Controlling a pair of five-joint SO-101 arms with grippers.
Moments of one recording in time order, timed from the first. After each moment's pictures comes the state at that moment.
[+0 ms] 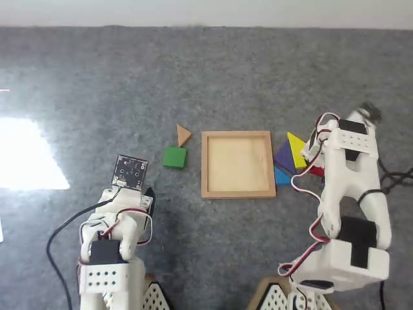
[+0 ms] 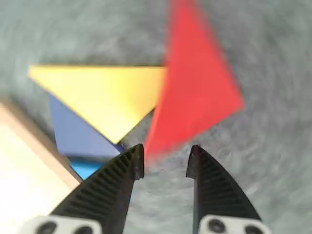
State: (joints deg) left arm -9.7 -90.0 97.3 55.3 -10.4; right arm 8.1 2.0 24.0 64.7 -26.8
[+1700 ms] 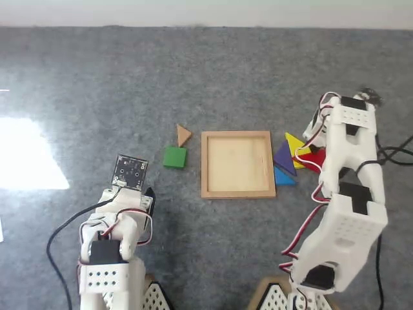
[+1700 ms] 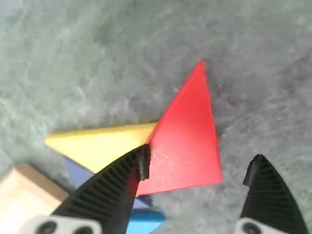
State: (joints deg) left arm -9.7 -90.0 97.3 55.3 -10.4; right arm 8.5 25.9 -1.1 71.2 -32.8
